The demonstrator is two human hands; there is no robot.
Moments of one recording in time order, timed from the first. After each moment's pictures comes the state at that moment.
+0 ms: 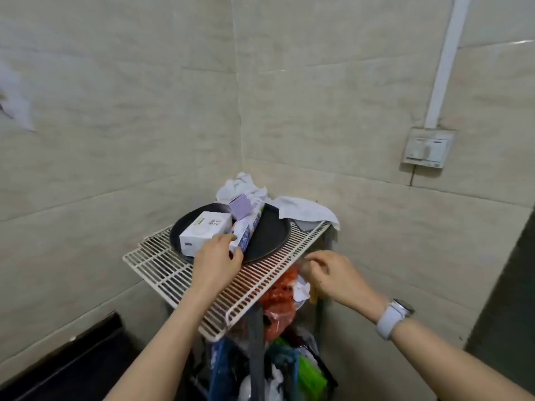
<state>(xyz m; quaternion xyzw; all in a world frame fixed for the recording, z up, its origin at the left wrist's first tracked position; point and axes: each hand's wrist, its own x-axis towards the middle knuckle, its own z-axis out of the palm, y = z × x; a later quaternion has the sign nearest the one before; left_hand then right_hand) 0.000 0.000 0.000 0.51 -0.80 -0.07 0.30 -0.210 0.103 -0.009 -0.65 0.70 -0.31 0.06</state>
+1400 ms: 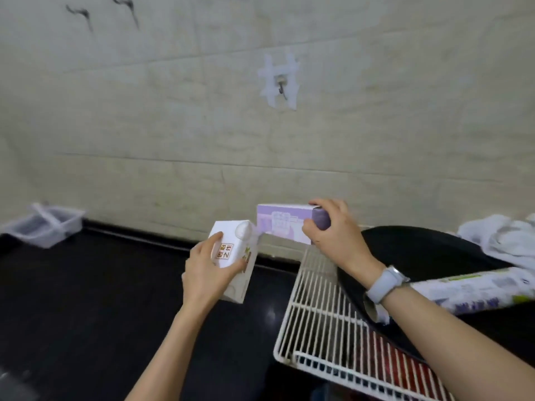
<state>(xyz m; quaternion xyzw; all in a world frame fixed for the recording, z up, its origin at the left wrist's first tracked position) 0.081 0.100 0.001 0.84 -0.22 0.02 0.49 -0.049 -0.085 0.054 -0.84 0.20 -0.36 0.35</state>
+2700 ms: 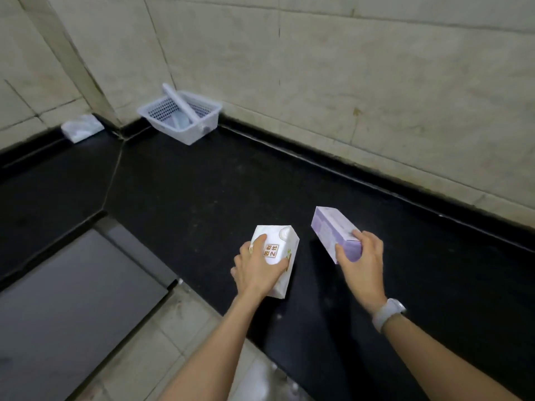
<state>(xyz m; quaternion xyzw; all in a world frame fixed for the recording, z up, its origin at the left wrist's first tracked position) 0.492 0.411 -0.213 0.93 -0.04 -0.14 0.33 0.403 0.242 -0.206 -0.80 0.32 -0.22 0.45</state>
